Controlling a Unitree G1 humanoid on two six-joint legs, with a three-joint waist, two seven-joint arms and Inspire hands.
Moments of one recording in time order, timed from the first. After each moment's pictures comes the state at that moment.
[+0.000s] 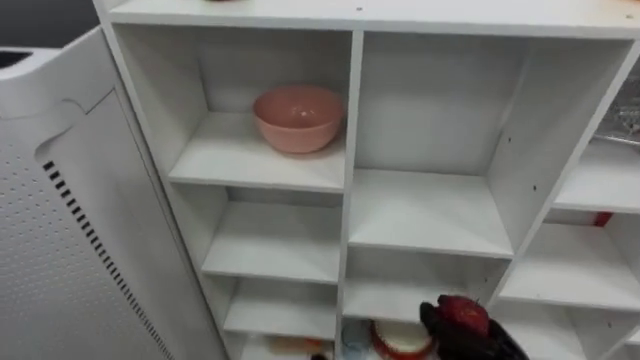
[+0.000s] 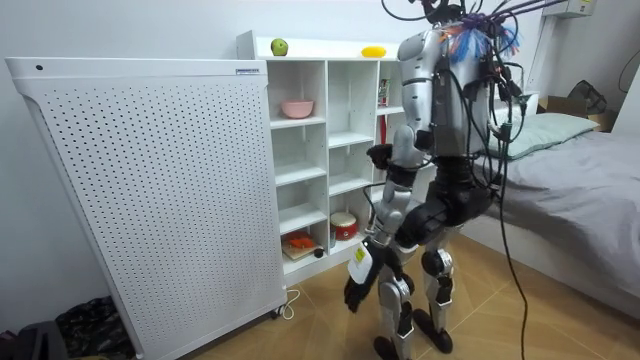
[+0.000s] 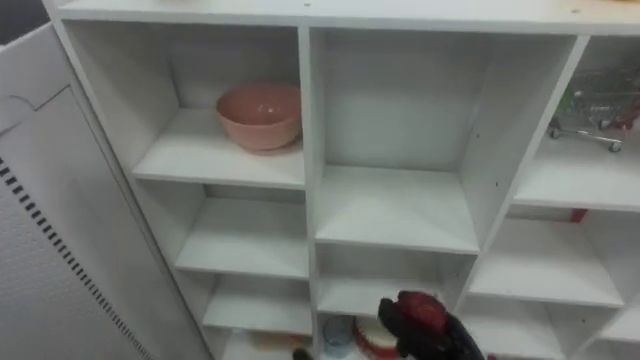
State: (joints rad) left arm 0.05 0.22 -0.17 1.16 0.23 0.08 0.21; right arm -0.38 -0.31 0.12 0.80 0.99 -0.04 -0.01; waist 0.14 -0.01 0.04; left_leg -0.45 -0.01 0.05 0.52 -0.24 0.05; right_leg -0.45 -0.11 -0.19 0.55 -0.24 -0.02
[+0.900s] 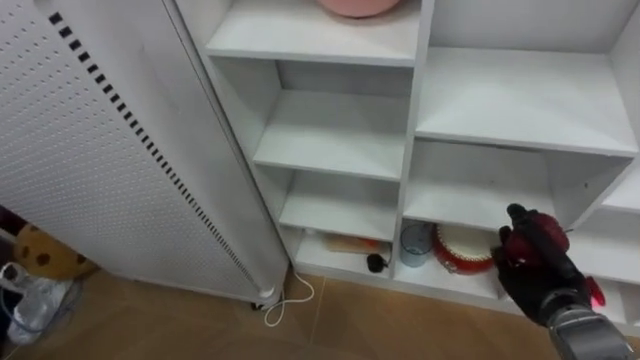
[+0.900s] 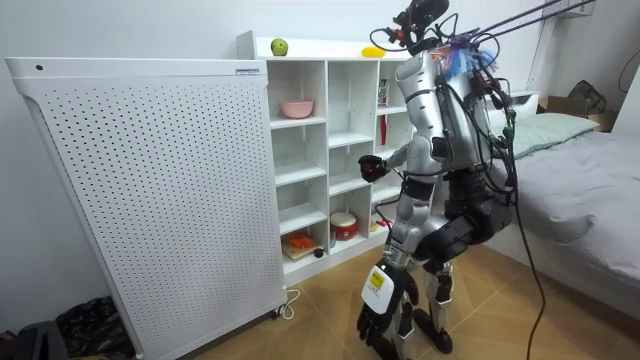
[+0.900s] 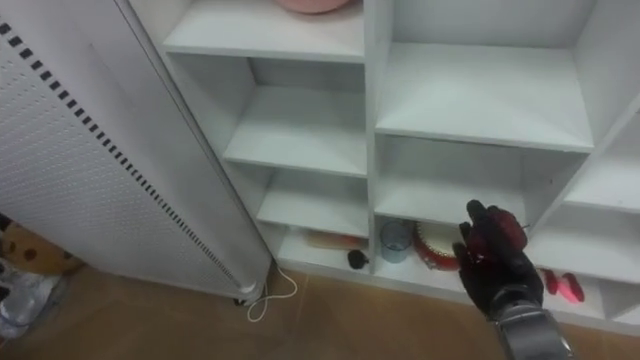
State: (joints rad) left arm 0.07 0.27 -0.25 0.94 0.07 0.11 0.24; right arm -0.71 -0.46 0.01 0.98 1.52 -0.02 -0.03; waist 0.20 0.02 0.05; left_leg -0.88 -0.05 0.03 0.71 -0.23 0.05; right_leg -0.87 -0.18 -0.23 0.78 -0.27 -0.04
